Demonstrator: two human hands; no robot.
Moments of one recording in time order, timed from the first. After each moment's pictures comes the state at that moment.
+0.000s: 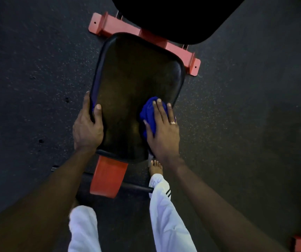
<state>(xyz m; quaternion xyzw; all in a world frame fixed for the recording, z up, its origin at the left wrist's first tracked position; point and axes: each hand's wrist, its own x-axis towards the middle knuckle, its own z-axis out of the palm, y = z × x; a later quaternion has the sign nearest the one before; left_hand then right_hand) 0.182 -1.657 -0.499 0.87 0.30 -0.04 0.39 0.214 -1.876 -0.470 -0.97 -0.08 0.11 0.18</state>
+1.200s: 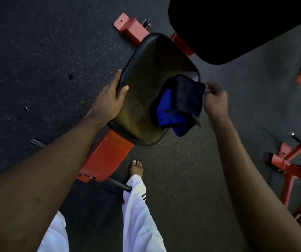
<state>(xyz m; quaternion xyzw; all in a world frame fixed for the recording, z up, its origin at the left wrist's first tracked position) 0.169 -1.634 -0.506 0.82 0.22 -0.10 0.51 0.310 -1.893 -0.380 -0.93 0.09 0.13 0.34</state>
